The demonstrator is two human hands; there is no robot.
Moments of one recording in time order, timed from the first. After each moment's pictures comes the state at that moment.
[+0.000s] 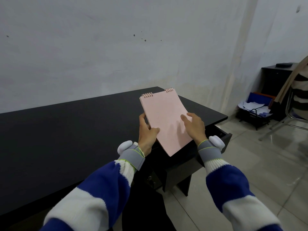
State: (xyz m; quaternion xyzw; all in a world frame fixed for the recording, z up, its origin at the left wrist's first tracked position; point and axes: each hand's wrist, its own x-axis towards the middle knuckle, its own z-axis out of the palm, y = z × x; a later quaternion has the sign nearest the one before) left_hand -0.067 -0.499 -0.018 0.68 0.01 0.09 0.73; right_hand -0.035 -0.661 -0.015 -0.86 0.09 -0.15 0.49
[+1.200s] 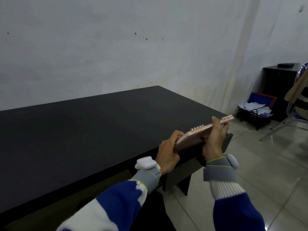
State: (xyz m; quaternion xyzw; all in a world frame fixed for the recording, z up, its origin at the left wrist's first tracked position) left_hand -0.112 -0.533 -0.048 0.84 -0.26 0.14 0.45; right_hand -0.071 -0.678 -0.019 -0.44 0.16 -0.28 0.84
